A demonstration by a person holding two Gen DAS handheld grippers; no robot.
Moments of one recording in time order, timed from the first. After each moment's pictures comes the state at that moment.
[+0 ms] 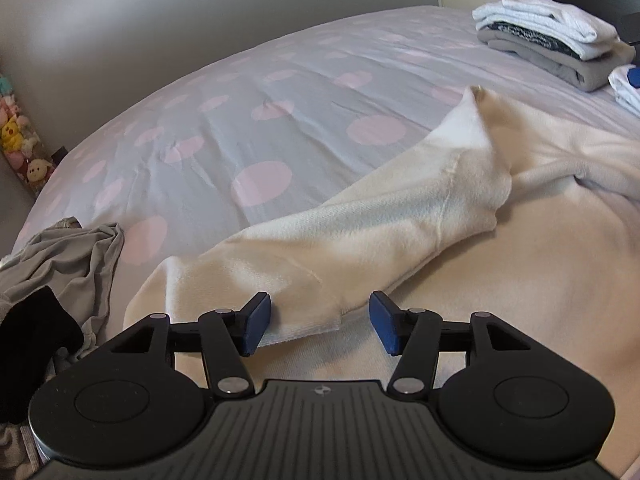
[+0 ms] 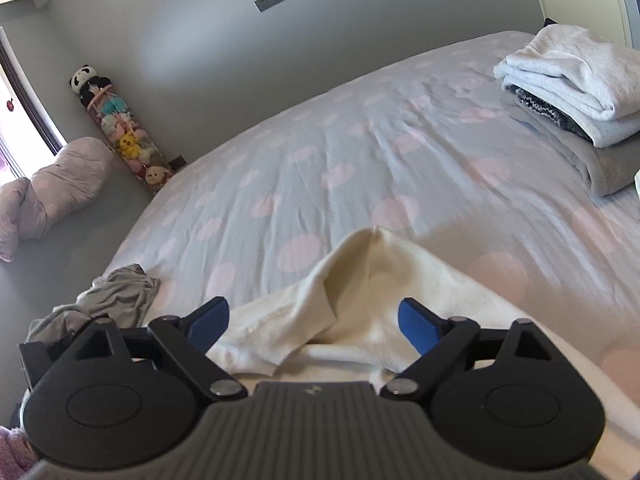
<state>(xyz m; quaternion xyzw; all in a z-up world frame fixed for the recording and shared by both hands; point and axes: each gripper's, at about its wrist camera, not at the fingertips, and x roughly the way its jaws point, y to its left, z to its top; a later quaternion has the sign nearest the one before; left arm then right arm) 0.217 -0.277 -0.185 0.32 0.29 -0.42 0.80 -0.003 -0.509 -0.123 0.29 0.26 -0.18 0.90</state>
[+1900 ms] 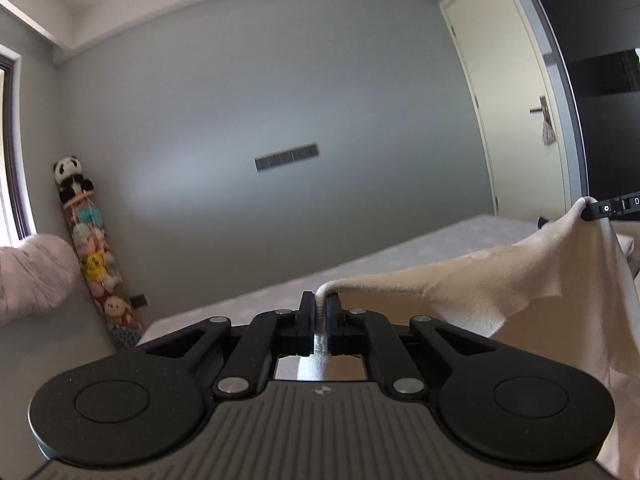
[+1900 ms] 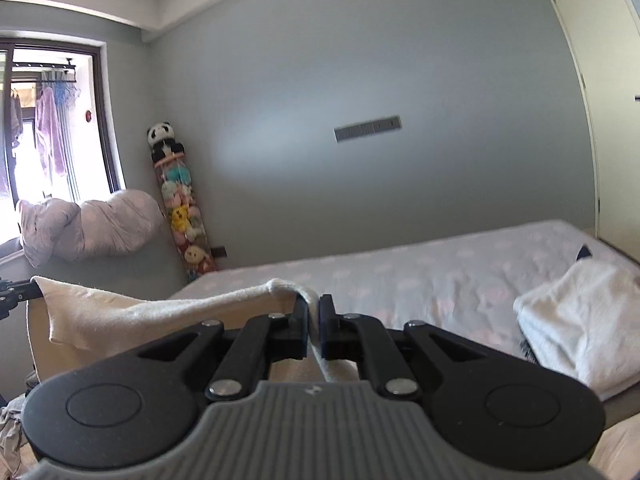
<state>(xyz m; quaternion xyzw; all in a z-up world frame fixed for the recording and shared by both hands) 0.153 -0.223 0.087 0.16 0.04 -0.39 0.91 -0.069 -0.554 0.061 0.12 0.06 -0.14 0.98</state>
